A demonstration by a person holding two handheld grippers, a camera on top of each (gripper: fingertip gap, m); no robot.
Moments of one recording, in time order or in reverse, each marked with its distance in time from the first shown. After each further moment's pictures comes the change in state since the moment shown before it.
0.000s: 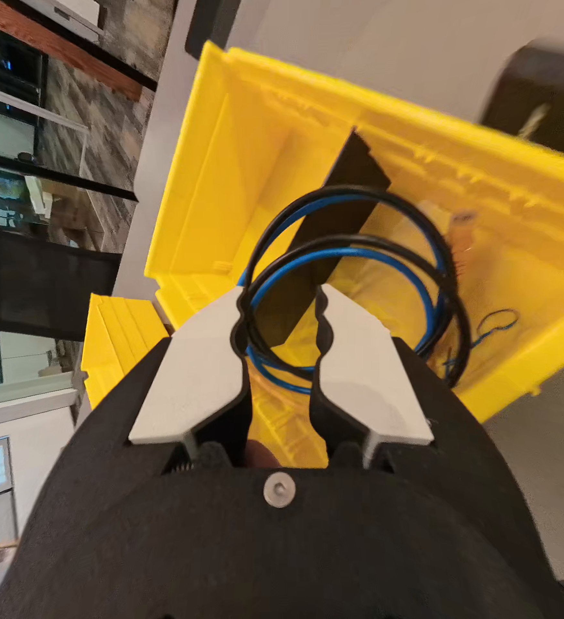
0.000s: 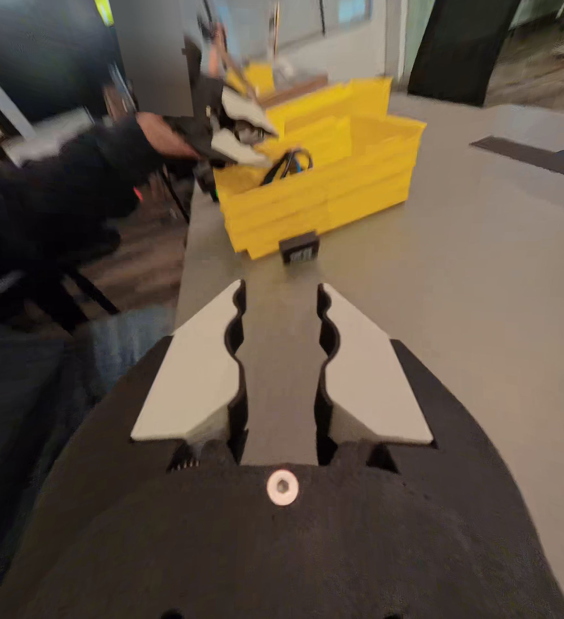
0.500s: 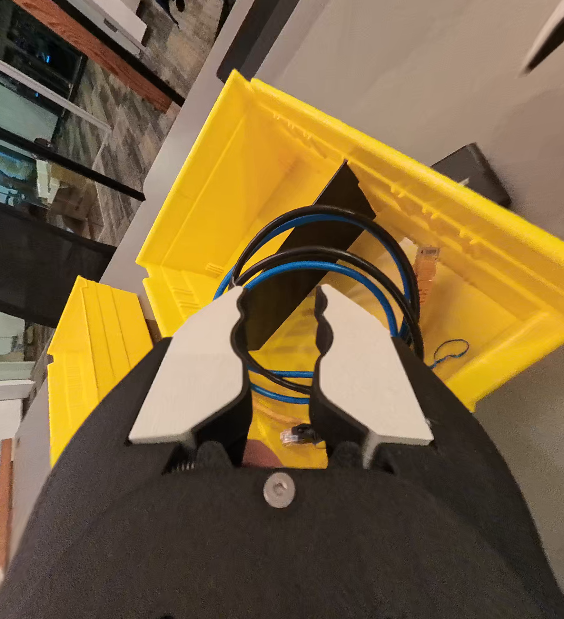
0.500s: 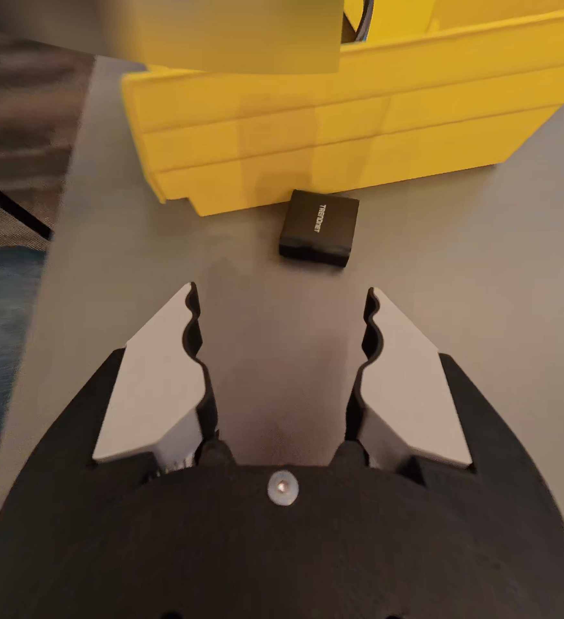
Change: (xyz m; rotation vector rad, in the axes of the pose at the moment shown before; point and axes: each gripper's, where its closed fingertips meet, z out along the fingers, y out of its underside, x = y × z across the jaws) left arm 0.011 -0.004 -0.012 0.097 -0.047 -0.165; right arm 0.017 0.060 0.167 -0.417 0.024 -0.239
